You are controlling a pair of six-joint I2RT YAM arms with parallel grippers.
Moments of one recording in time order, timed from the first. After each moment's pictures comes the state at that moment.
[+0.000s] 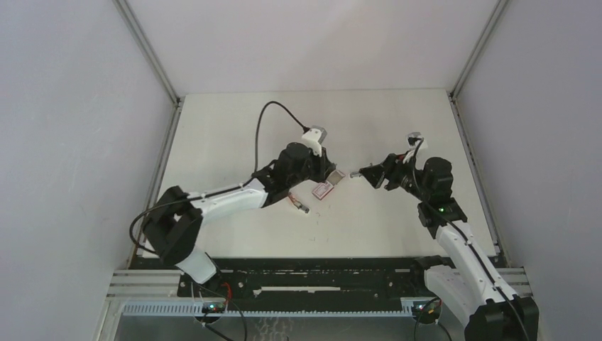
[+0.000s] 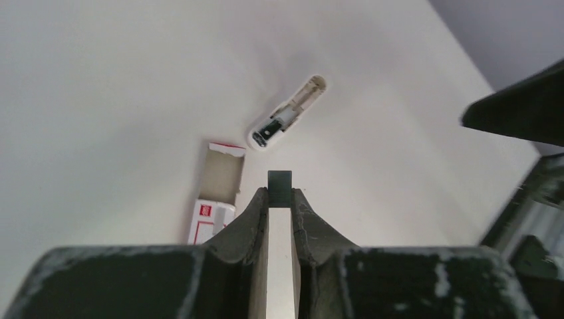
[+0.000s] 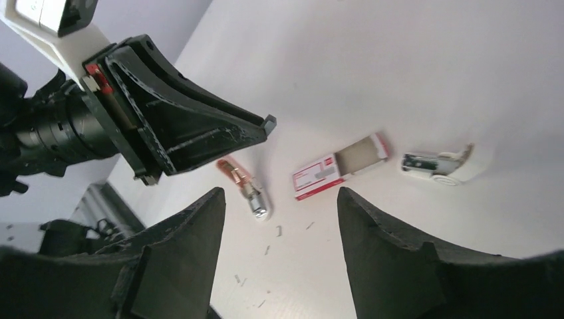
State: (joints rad) left arm -0.84 1.63 1.03 0.22 -0.05 -0.40; right arm 0.15 0.83 0.53 0.06 -0.53 0.46
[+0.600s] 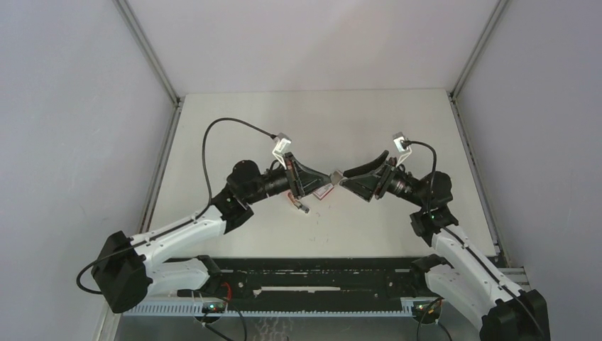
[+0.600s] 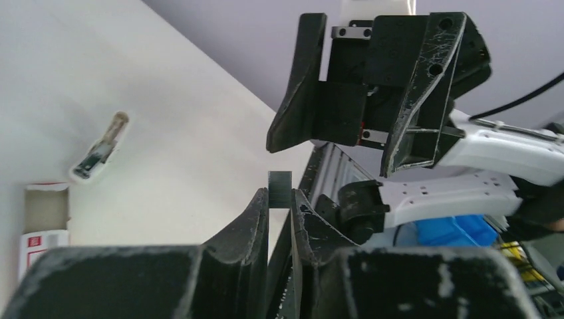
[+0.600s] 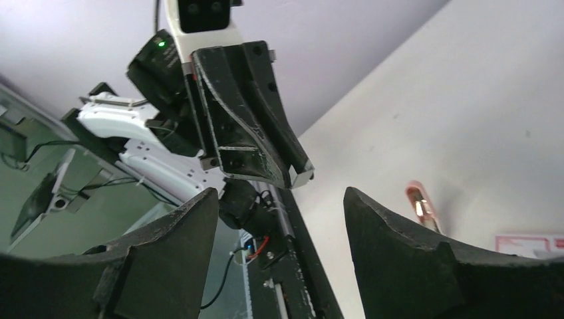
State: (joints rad) left arm -0.81 1.14 0.70 0.49 0.37 -0.65; right arm 0.31 0.81 0.46 0.57 -0.80 0.89
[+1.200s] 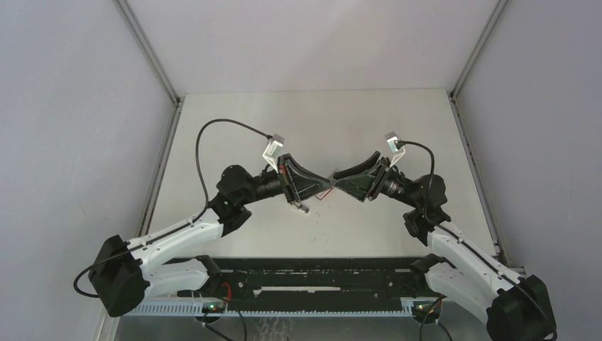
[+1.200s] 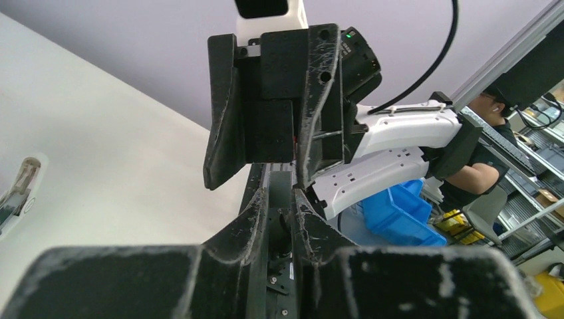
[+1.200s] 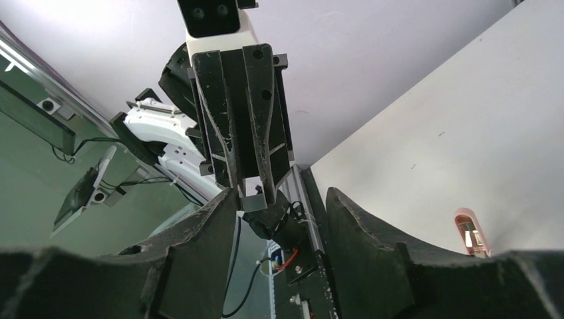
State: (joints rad) left arm -0.81 1.10 0.67 0.69 0.54 -0.75; right arm 0.46 0.86 0.46 0.75 -0.73 0.97
